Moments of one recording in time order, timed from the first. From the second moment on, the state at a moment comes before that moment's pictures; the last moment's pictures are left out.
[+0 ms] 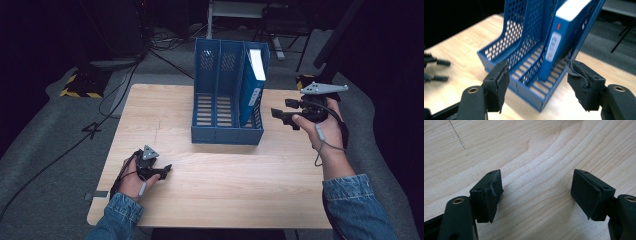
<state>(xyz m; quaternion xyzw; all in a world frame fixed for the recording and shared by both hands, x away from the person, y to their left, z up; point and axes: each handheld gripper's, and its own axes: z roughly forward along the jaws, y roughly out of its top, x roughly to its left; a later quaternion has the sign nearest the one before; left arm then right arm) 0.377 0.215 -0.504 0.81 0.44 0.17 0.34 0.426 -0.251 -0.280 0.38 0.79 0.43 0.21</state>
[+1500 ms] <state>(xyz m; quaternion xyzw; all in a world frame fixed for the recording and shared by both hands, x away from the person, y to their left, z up) 0.379 0.211 -0.504 0.81 0.45 0.17 0.34 0.376 -0.279 -0.500 0.41 0.82 0.36 0.16</state>
